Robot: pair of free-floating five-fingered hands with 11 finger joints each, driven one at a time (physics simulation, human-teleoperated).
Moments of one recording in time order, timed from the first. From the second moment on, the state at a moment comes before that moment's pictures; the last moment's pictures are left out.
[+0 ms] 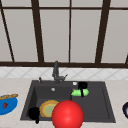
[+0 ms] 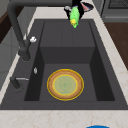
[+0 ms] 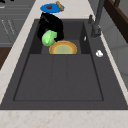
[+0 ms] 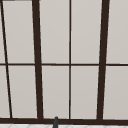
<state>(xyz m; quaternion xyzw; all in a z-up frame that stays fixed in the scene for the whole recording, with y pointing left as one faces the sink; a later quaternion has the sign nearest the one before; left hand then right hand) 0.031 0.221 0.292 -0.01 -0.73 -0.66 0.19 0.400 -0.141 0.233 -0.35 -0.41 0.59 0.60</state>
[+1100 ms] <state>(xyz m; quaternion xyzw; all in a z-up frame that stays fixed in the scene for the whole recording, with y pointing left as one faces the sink) 0.031 0.221 0.292 -0.01 -0.73 -0.66 0.19 0.365 -0.312 0.258 -0.35 -0.41 0.60 0.60</state>
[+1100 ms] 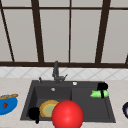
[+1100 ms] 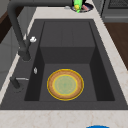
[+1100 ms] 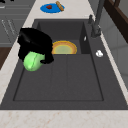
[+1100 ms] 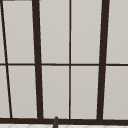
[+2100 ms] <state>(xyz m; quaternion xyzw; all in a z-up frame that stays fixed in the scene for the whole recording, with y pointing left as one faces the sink) 0.031 0.221 0.292 -0.01 -0.73 -0.66 0.19 0.315 -0.458 0.307 -0.35 -0.41 0.60 0.60</state>
